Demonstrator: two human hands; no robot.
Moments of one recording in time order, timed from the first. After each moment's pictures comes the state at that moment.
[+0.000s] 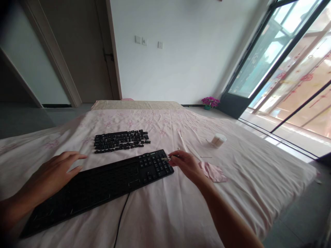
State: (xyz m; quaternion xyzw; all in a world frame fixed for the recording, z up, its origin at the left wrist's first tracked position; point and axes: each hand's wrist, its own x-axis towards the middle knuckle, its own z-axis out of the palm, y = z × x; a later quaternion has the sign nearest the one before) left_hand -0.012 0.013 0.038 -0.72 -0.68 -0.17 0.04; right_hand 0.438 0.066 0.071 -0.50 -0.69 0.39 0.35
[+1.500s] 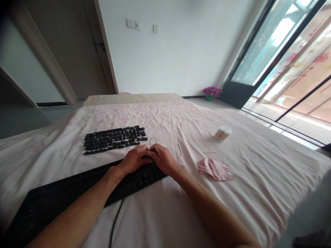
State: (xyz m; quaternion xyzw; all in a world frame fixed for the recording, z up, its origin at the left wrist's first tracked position) left_hand 0.201 0.120 0.014 -0.84 -0.44 -0.25 -0.19; right_hand 0.378 0.109 0.046 -0.39 -0.82 0.26 0.32
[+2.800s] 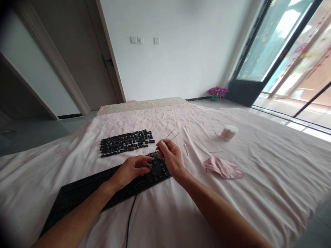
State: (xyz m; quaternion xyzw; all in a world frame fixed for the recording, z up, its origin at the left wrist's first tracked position) left_hand 0.173 0.054 0.049 -0.58 -0.46 -0.36 -0.56; right_hand 0.354 0.079 0.073 -0.44 -0.61 0.39 0.53
